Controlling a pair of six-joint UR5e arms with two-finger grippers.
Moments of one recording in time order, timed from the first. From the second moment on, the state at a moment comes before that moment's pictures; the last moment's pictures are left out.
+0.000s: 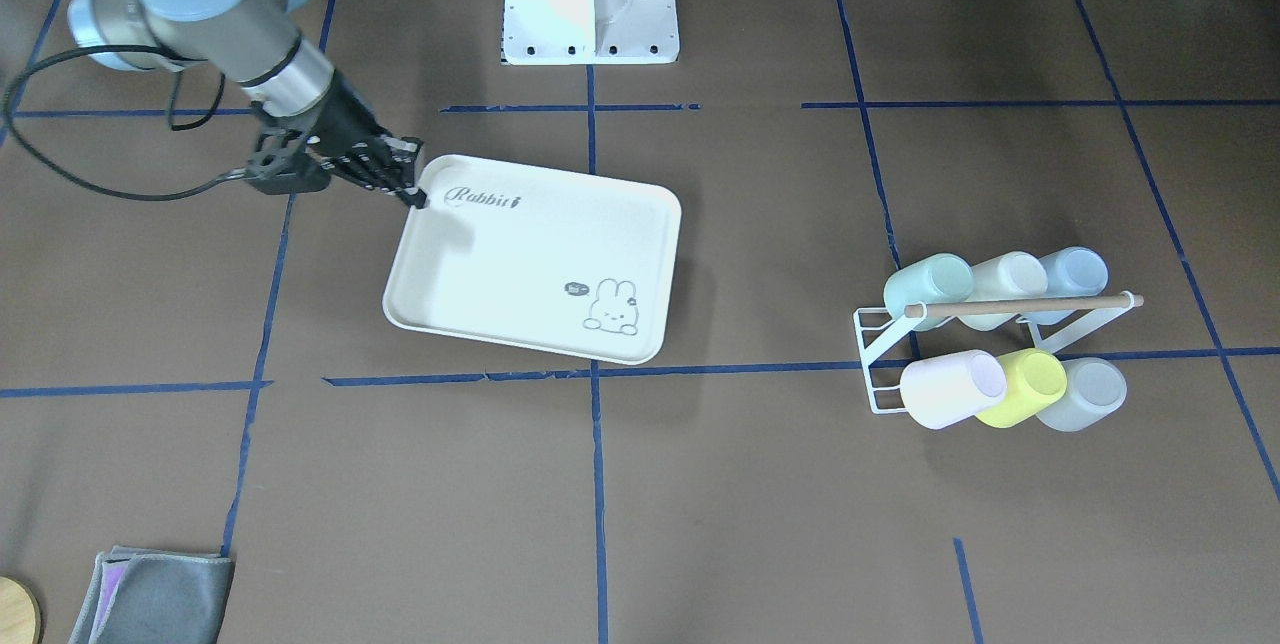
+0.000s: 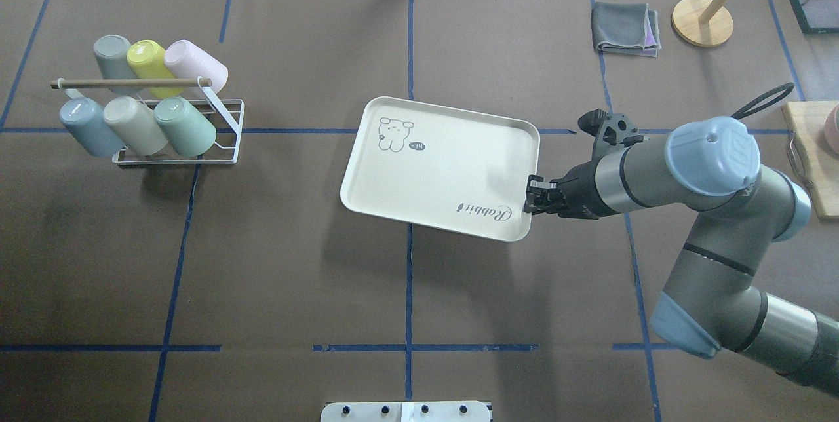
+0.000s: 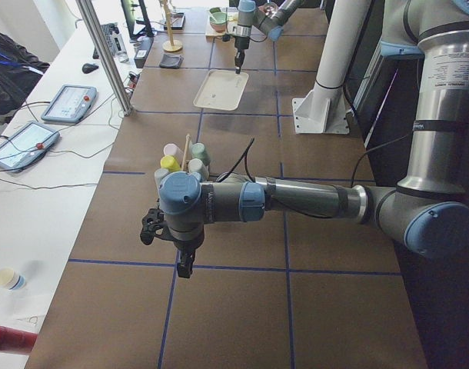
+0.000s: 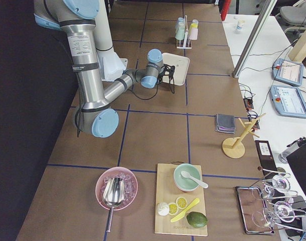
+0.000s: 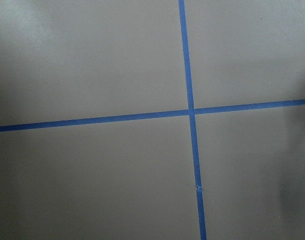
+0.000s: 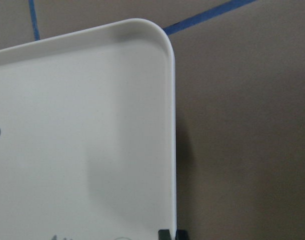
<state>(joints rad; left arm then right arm) -1.68 -1.61 -1.64 -1.45 -2.35 0.18 0.56 -1.32 1.86 -1.00 1.95 1.54</state>
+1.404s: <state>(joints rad) -1.69 -1.61 -1.64 -1.44 -2.35 0.18 0.46 -1.29 1.84 -1.05 1.91 1.44</state>
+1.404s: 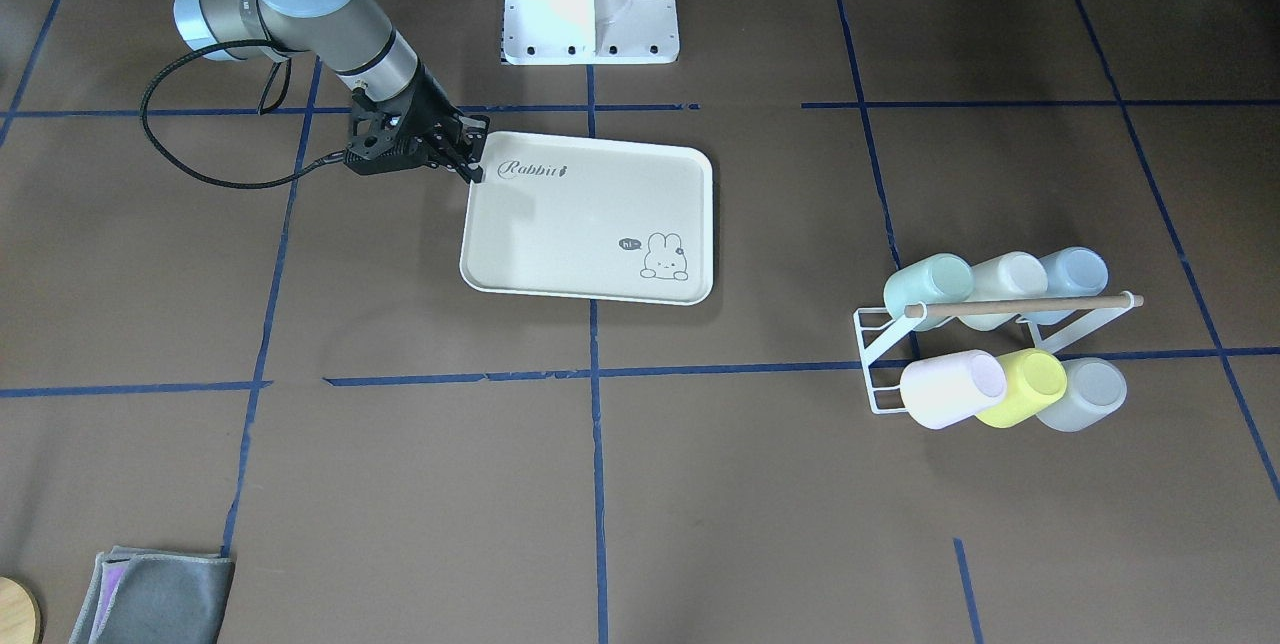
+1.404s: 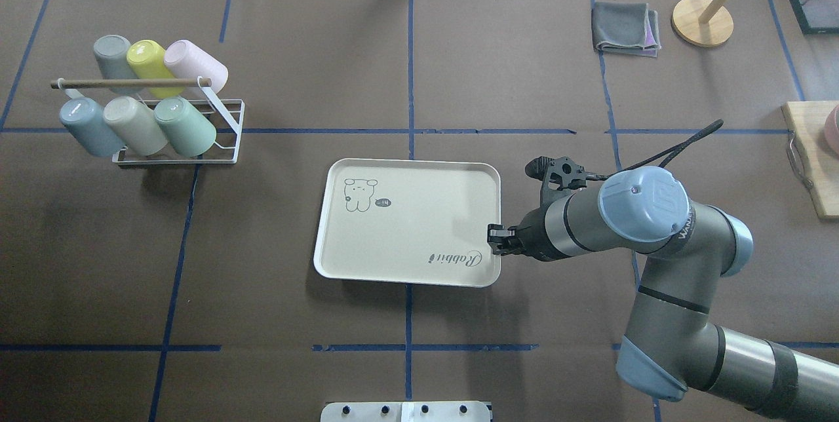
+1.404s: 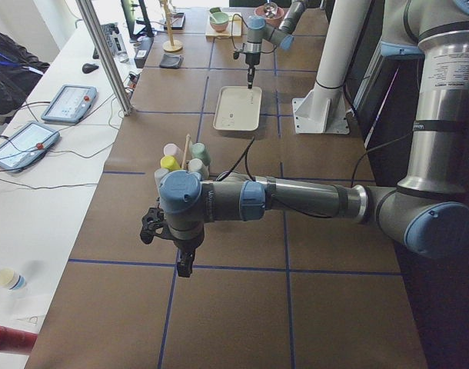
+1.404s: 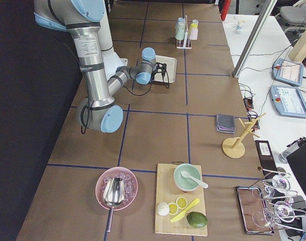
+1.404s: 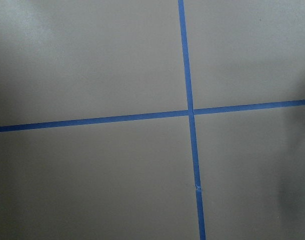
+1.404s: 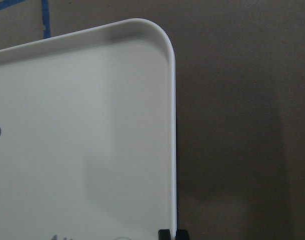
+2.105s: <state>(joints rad) -1.69 -1.61 -1.65 -1.44 -2.35 0.18 0.47 -1.29 1.84 -1.04 1.91 1.41</state>
